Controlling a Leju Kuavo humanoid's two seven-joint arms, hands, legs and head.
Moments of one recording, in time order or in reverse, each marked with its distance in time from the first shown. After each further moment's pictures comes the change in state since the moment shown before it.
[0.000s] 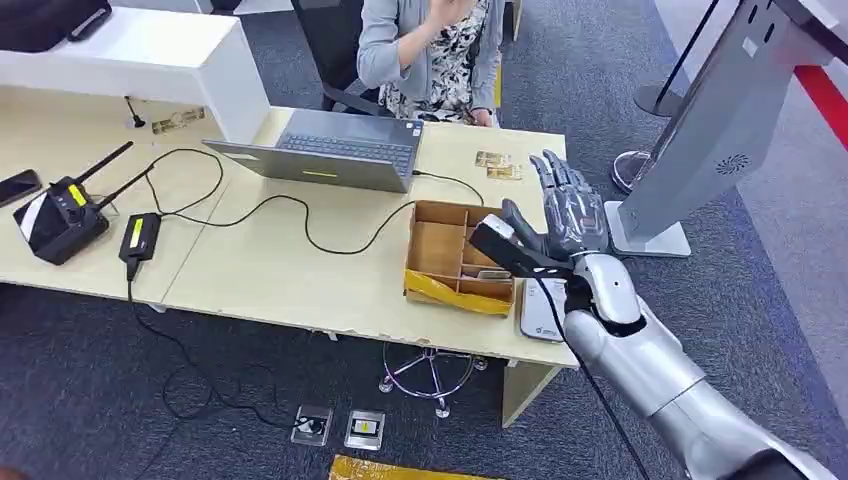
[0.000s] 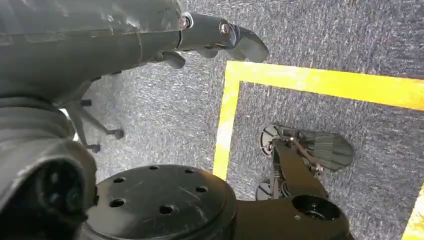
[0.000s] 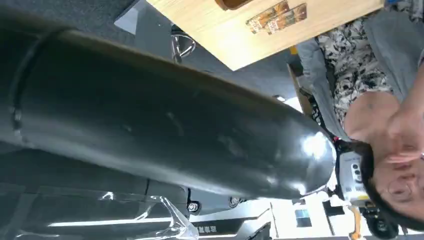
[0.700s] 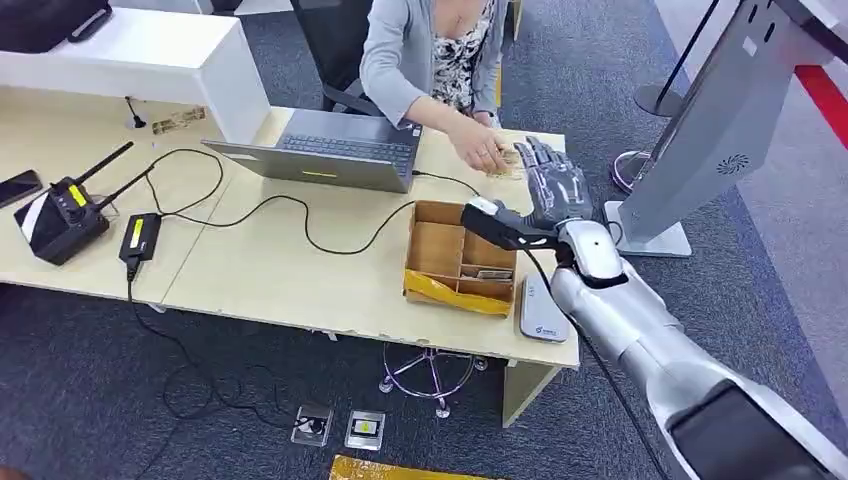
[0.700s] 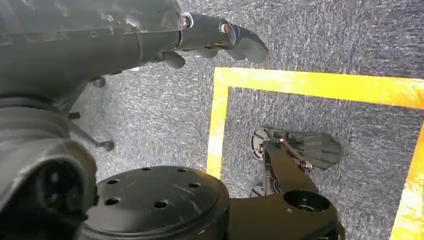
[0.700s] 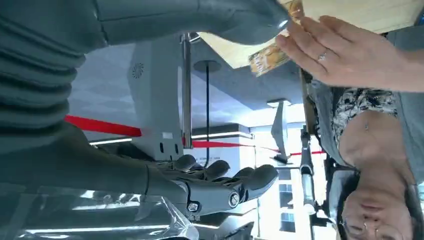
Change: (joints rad) left arm -0.002 -0.002 0.001 0.000 -0.057 -0.019 -0.029; right arm -0.239 0.171 0.077 0.533 0.007 -0.029 -0.166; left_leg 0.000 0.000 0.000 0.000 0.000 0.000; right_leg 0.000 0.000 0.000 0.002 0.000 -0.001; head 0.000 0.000
